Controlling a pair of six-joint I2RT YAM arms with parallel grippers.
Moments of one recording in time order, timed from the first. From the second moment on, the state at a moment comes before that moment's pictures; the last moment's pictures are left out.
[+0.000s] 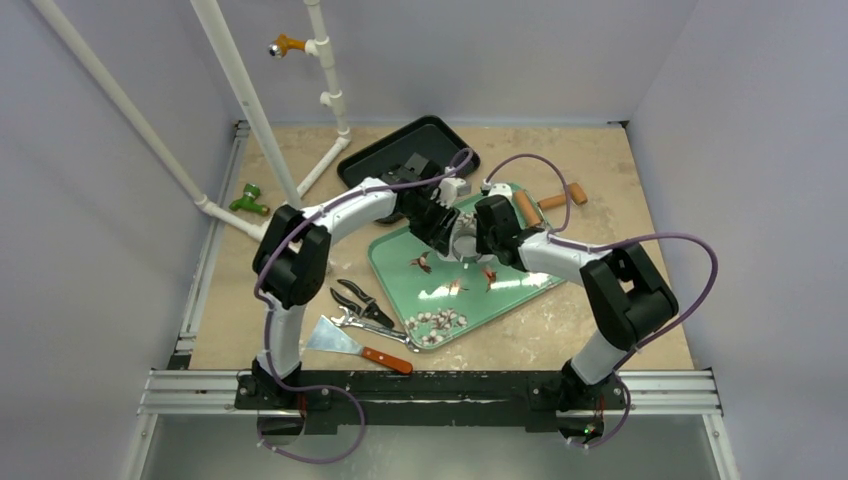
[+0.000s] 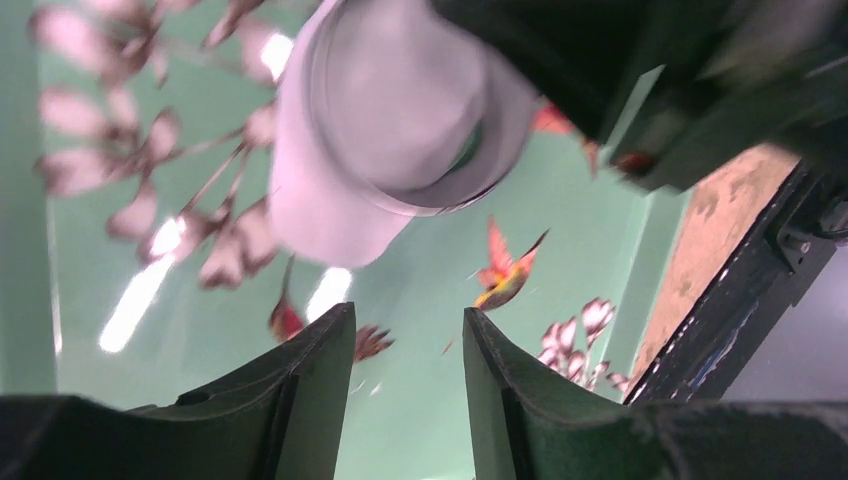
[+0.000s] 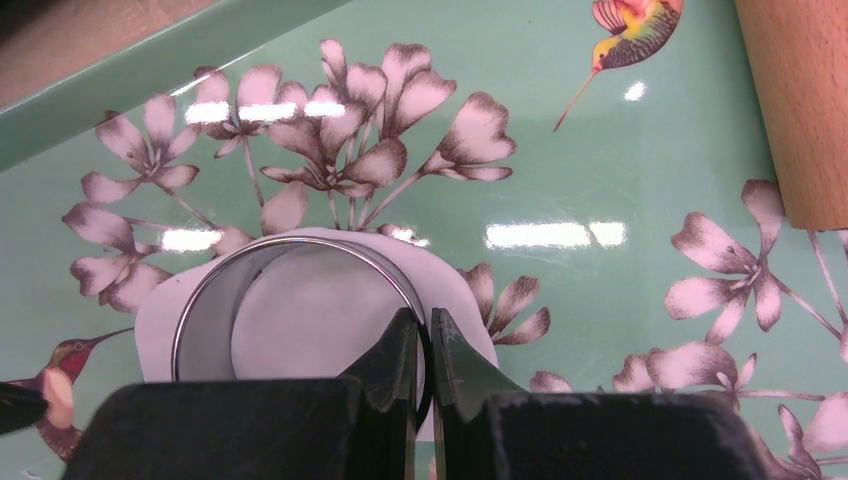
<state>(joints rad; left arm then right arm) -0.65 2.06 1.65 -0.70 0.48 0.02 0.53 1.65 0.86 -0.01 0.29 0.39</state>
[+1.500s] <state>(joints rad) -0.59 2.02 1.72 -0.70 0.47 0.14 0.64 1.66 1.02 -0.25 0.43 0.48</state>
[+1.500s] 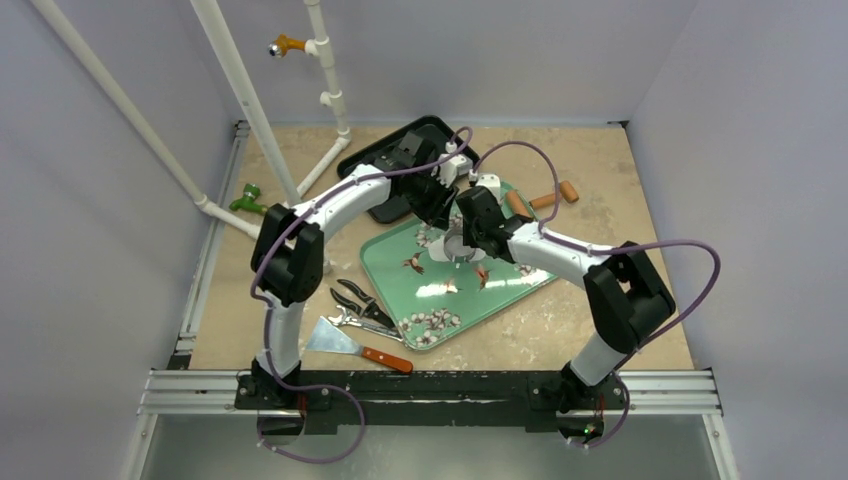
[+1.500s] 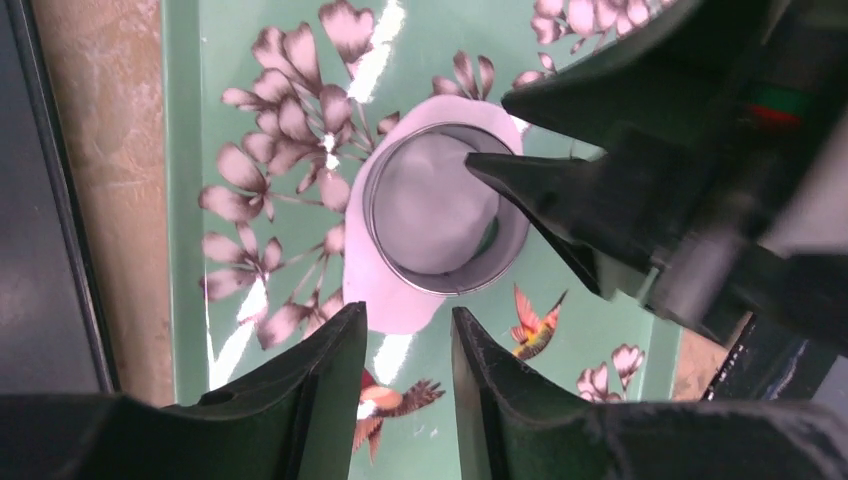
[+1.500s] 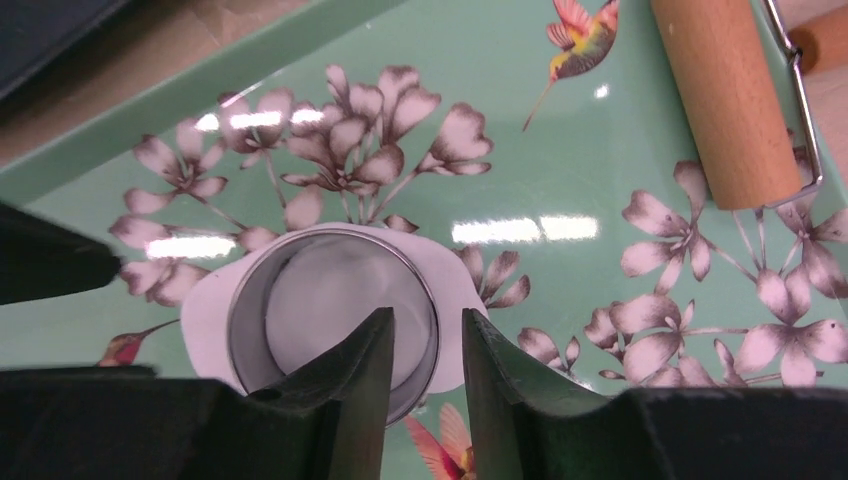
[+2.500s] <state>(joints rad) -0.64 2.21 1.82 -0.70 0.35 0.09 0.55 1.64 0.95 -0.06 0.20 0.34</state>
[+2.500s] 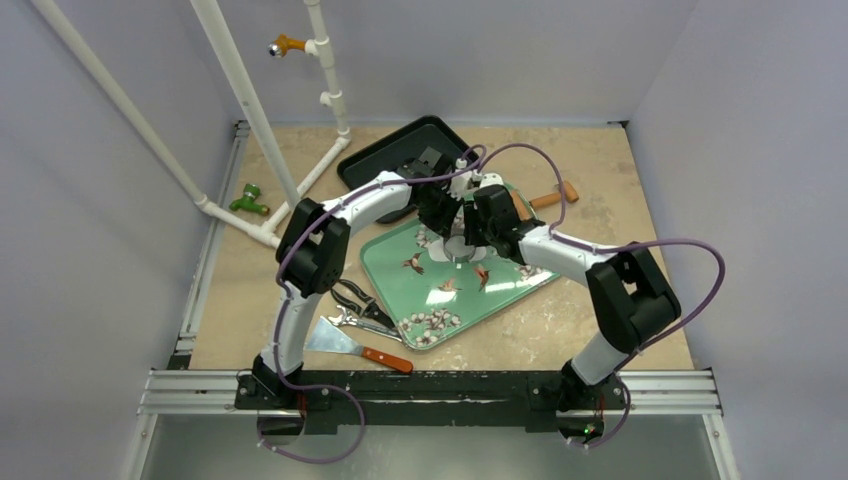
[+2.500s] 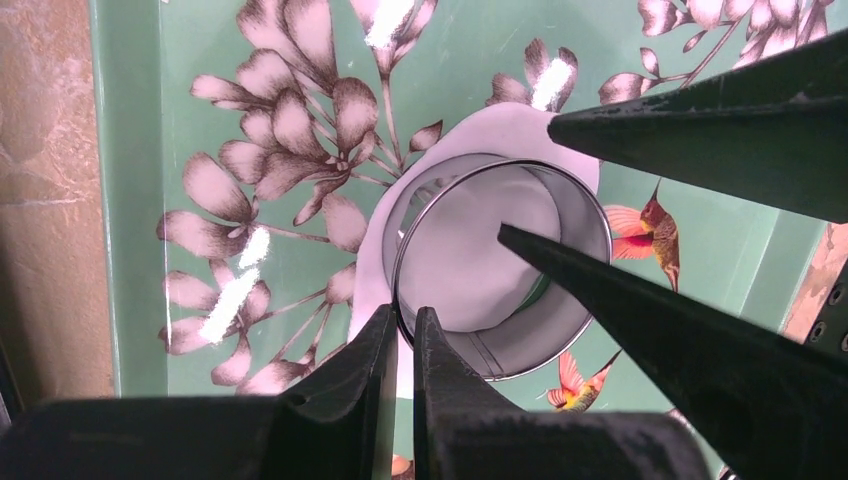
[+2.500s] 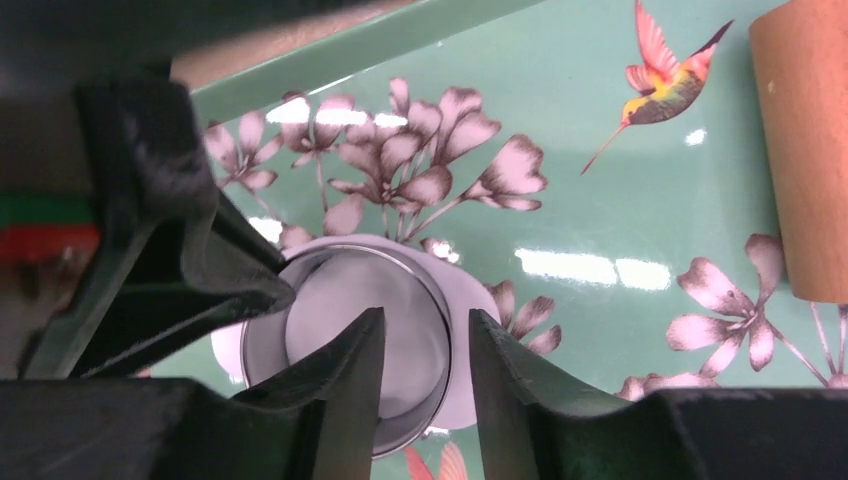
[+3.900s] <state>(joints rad) -0.65 2.40 2.12 -0.99 0.46 0.06 0.71 1.63 0.83 -0.10 0.51 0.73</state>
